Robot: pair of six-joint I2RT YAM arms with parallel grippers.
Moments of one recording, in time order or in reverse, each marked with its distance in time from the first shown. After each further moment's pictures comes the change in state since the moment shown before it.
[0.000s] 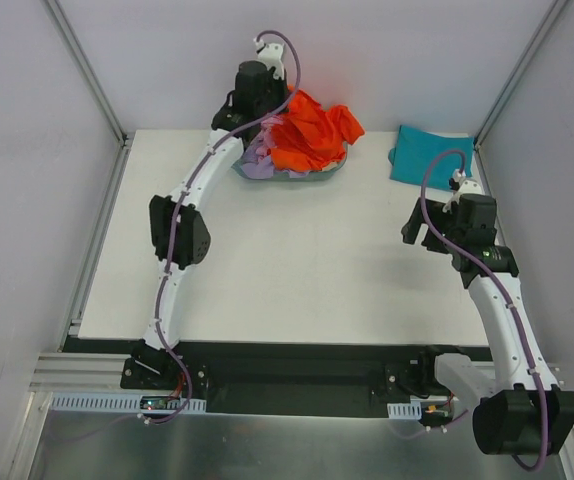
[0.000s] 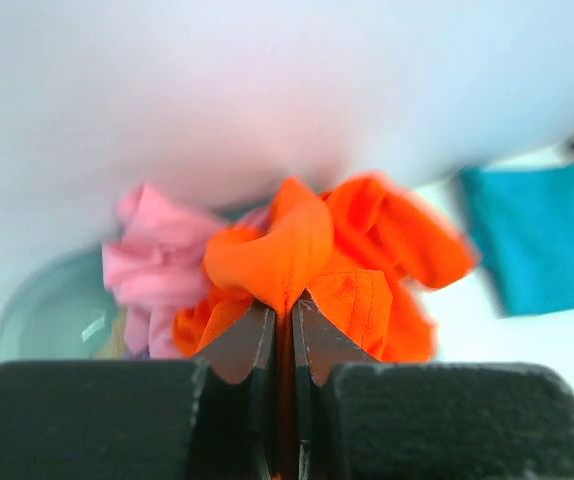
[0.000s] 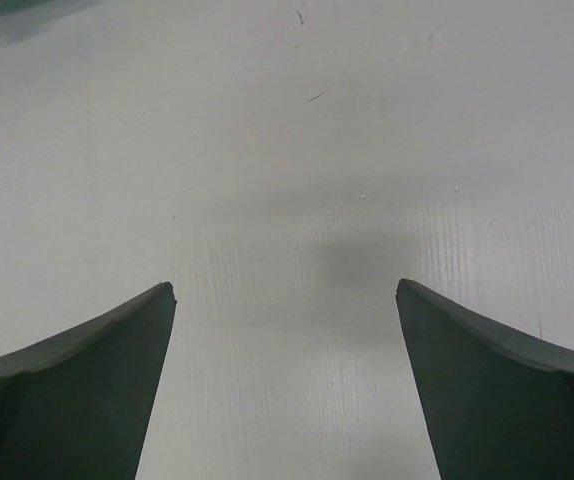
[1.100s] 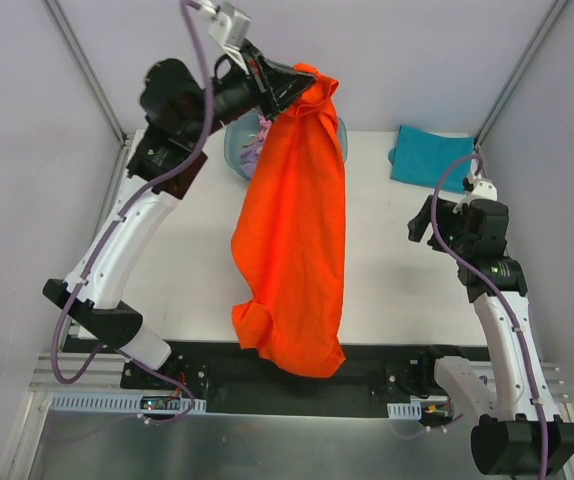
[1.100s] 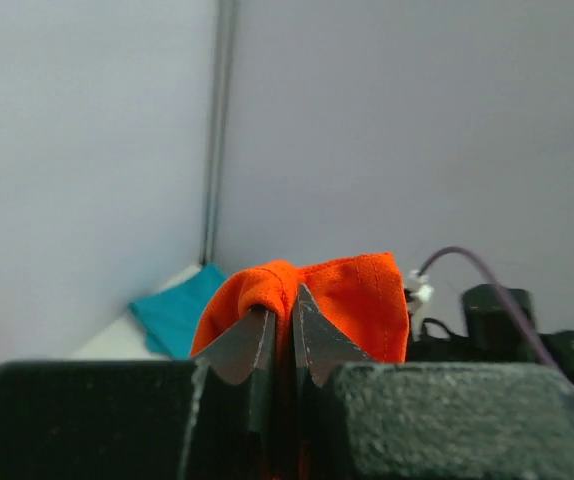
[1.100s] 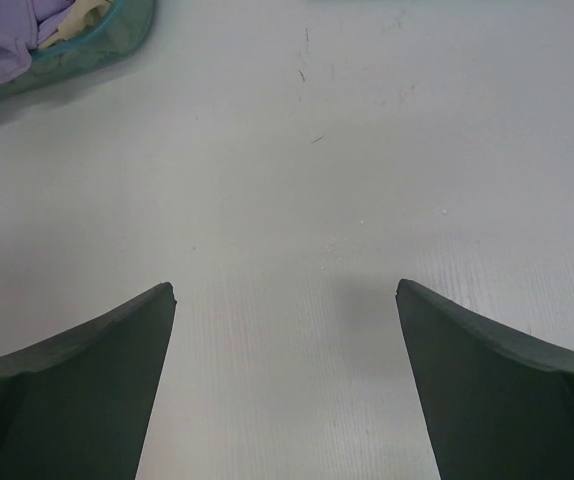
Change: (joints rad) left arm -0.166 -0.808 -0.358 0.143 0.470 -0.206; right arm 0.000 -0.127 0.005 0.005 0.037 0.045
